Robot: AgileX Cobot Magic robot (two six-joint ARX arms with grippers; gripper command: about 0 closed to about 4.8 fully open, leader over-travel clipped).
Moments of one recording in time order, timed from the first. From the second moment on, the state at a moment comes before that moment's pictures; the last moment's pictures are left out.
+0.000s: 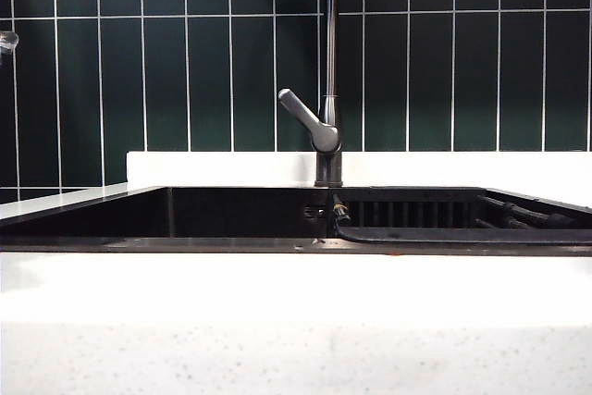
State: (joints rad) left arm -0.07 0.00 0.00 0.06 0.63 0.05; right arm -0.06 0.15 0.05 0.21 0.07 0.08
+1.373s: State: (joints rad) left arm -0.07 0.00 0.00 0.06 0.63 0.05; right arm -0.34 1.43 0.52 0.82 -0.40 0.04
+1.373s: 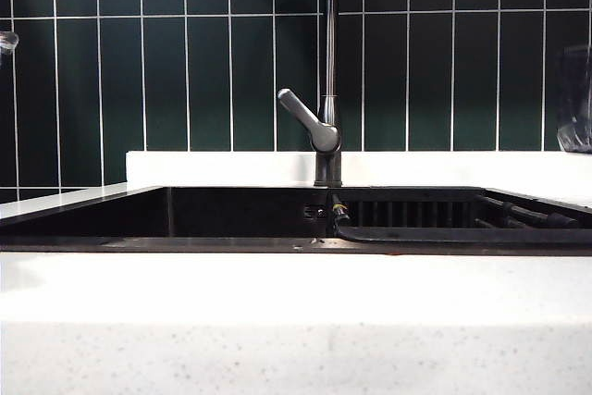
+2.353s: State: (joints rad) left arm -0.07 0.00 0.00 0.06 0.64 0.05; right arm -0.34 1.63 0.52 0.97 -0.42 0.04
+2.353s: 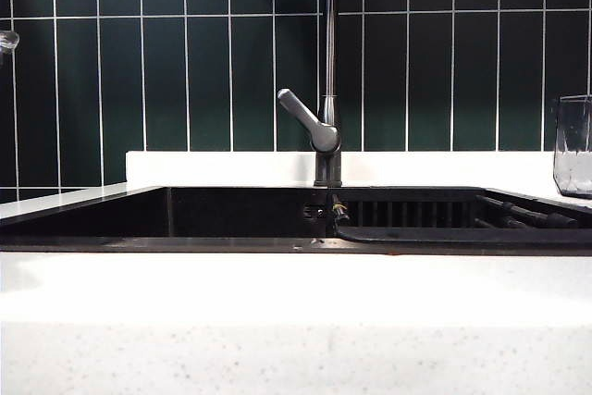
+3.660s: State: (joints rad) left arm -0.07 0.00 0.00 0.06 0.65 0.05; right arm -0.34 1.63 0.51 0.90 -0.42 0.02
